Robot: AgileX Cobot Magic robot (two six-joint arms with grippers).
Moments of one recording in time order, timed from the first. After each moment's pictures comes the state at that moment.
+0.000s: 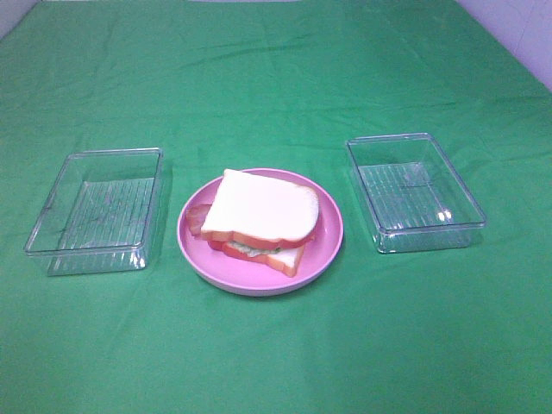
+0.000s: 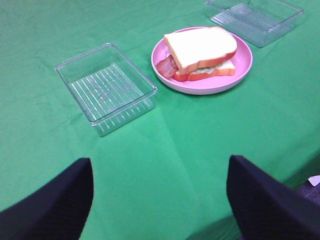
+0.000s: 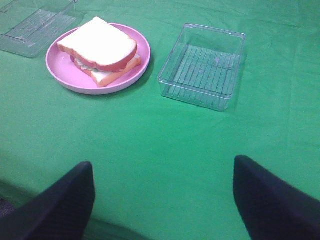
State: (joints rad) left arm -0.37 -0.01 -0.51 -0.12 1.06 0.15; right arm 0.35 0.00 -0.51 0.09 1.08 -0.12
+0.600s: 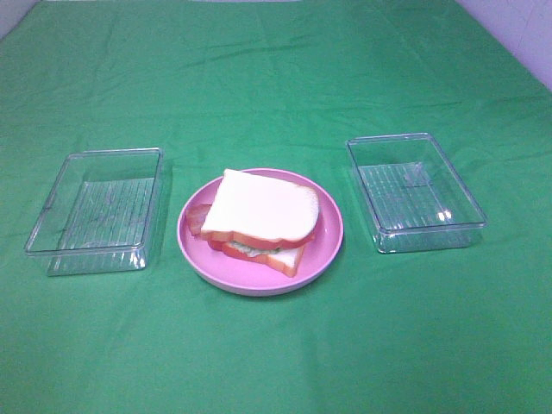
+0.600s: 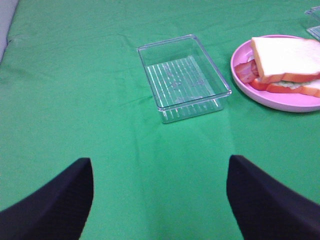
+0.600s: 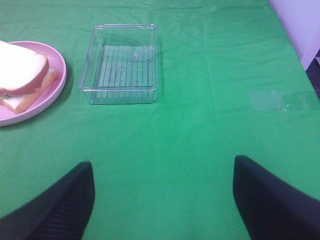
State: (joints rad) left arm -0.02 -0.01 -0.51 -0.12 1.06 0.15; right arm -0.02 0.00 -0.51 0.10 1.08 -0.12
